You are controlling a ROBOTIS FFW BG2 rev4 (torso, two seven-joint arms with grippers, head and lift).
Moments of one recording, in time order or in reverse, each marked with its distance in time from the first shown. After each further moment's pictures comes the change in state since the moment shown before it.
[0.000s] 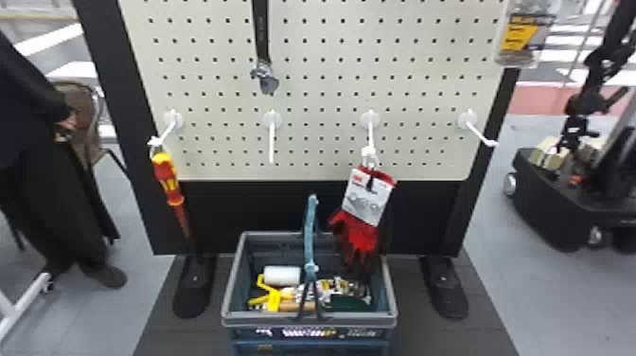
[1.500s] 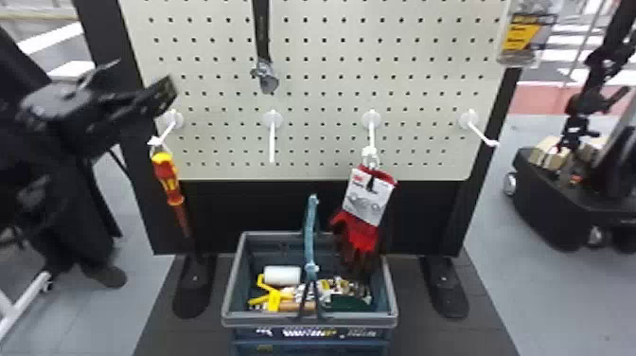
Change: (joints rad) left arm -0.949 0.286 -0.121 -0.428 0.209 1.082 -0.123; right arm -0.026 -0.006 0.000 -0.027 0.013 0.033 0.000
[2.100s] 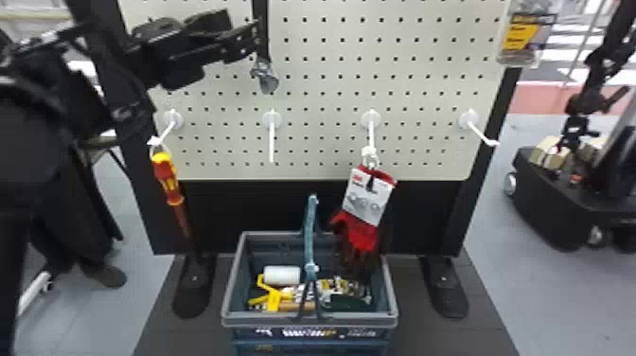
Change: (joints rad) left arm -0.378 -0.019 -0.225 0.311 0.052 0.064 -0.225; right arm -0.008 -0.003 0.000 -0.001 0.000 0.005 0.000
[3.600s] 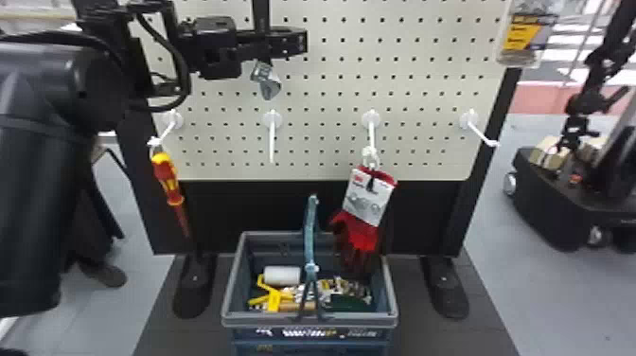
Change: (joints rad) left arm -0.229 -0.041 -0.131 0.310 -0.208 0.018 -0.385; right arm -0.001 -0.005 0.000 0.013 -0.017 -0.001 0.000
